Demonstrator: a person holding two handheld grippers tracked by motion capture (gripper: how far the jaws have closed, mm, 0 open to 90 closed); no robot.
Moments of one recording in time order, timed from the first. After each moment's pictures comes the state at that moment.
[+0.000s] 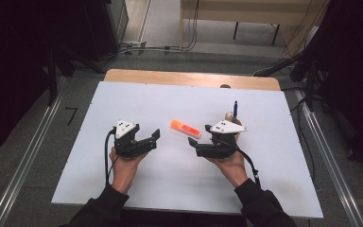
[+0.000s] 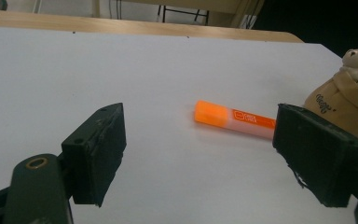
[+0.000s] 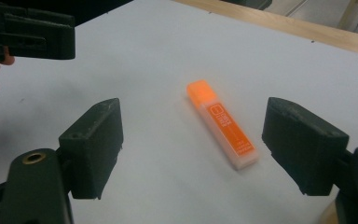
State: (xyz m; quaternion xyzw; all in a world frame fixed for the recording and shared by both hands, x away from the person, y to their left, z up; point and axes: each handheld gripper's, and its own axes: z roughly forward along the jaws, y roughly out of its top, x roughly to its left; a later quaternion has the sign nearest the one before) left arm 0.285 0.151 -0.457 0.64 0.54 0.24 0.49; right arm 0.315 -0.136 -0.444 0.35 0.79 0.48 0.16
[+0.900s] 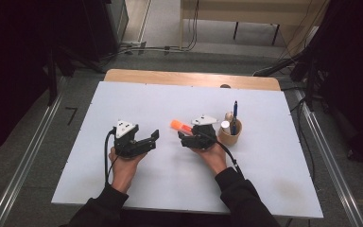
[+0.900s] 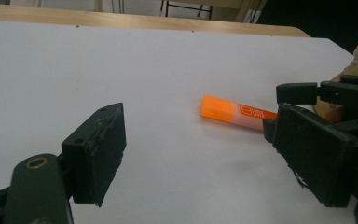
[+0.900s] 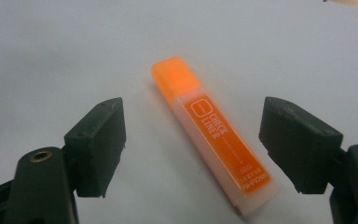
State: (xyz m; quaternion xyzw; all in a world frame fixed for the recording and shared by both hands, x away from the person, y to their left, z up) left arm 0.287 0.154 -0.461 0.64 0.54 0.24 0.48; right arm 0.368 -0.088 -0.494 0.39 0.80 0.41 0.19
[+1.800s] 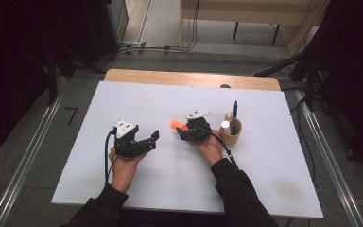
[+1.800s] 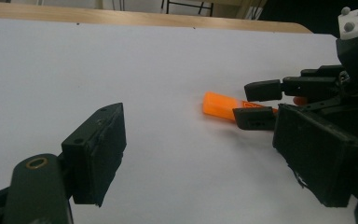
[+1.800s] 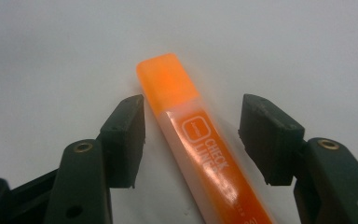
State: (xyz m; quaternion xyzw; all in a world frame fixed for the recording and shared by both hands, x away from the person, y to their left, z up) left arm 0.288 0.153 -0.463 0.65 0.54 0.24 0.48; right arm 0.400 -0.074 -0.505 0.36 0.83 0.38 0.18
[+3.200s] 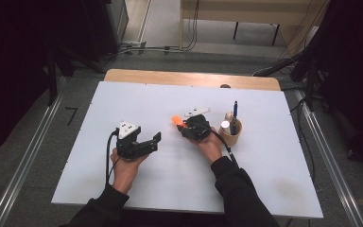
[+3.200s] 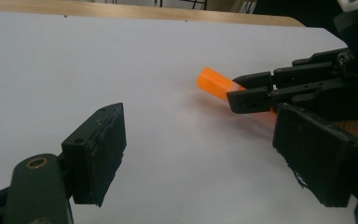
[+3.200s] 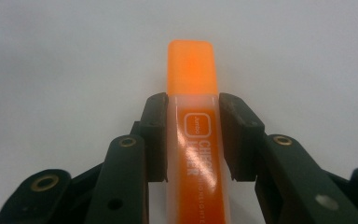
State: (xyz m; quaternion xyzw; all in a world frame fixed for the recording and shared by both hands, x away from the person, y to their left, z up) left arm 0.287 0.148 -0.466 0.65 0.54 0.23 0.48; right arm 0.400 -0.073 -0.493 0.35 0.84 0.38 0.15
